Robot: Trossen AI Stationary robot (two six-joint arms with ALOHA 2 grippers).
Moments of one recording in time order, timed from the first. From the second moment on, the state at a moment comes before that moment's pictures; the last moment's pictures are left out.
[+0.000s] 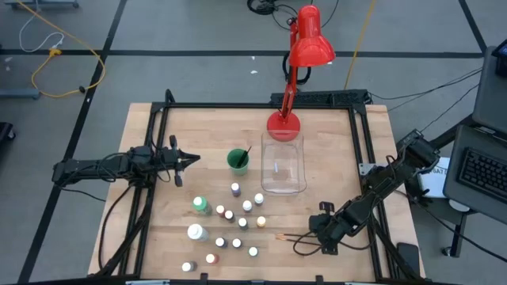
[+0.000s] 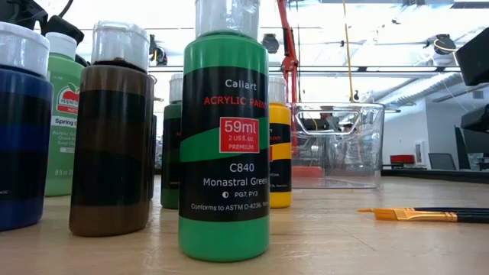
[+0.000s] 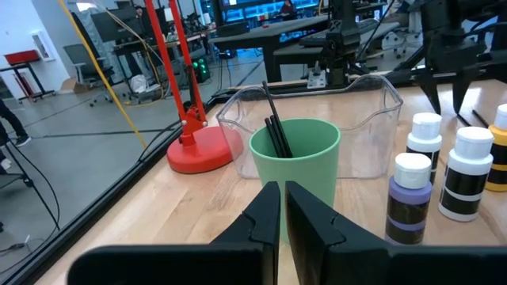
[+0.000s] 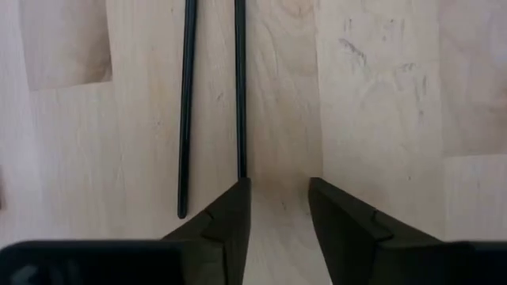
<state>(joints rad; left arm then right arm) 0.08 0.13 0.05 -0.03 -0.13 0.15 0.75 1.56 0.75 -0.45 0.10 0.83</state>
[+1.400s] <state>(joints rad) 0.08 0.13 0.05 -0.03 -0.14 0.15 0.73 1.71 0.76 -0.60 0.17 0.86</state>
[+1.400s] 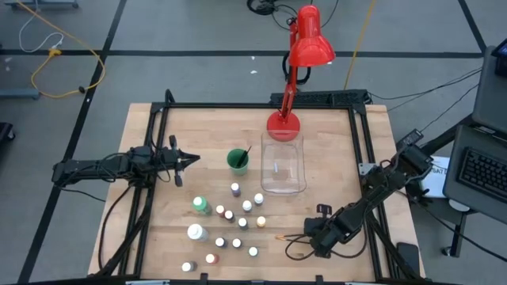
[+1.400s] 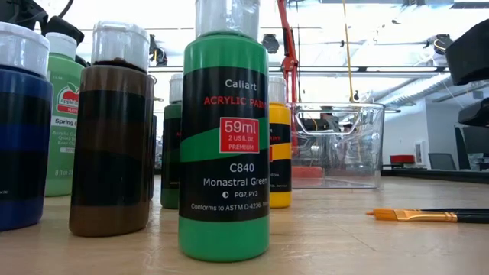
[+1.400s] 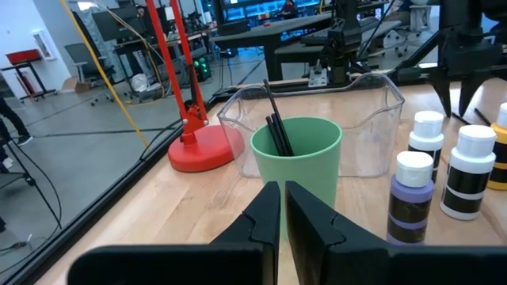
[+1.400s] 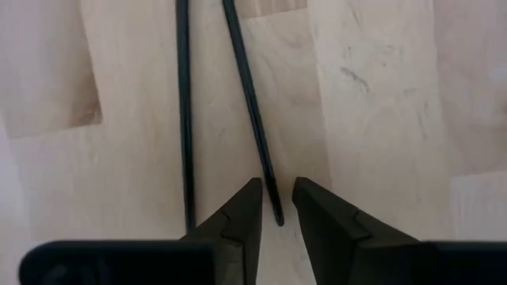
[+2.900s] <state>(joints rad) 0.08 0.14 0.05 -0.05 -0.14 0.14 0.57 1.64 1.27 -0.61 0.68 -0.05</state>
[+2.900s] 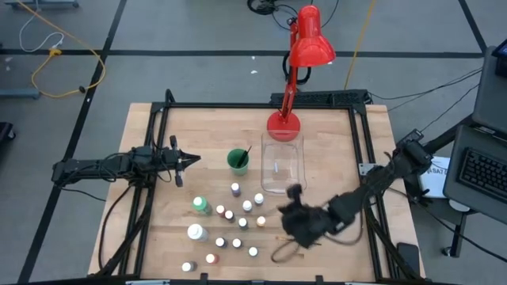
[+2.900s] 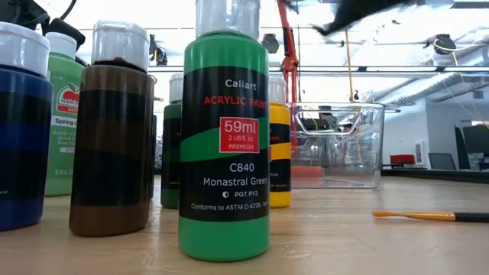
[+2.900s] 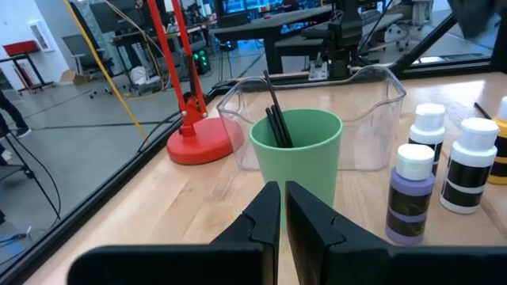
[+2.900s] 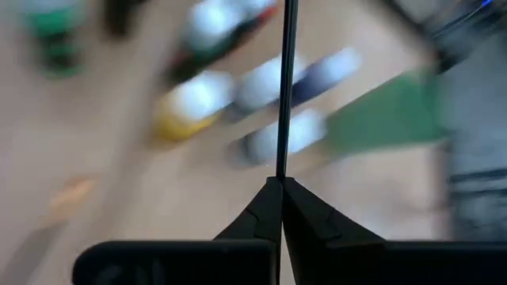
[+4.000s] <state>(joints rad) 0.08 0.14 0.05 -0.08 -0.14 0.14 0.09 1.77 1.36 -0.08 1.02 -1.92</state>
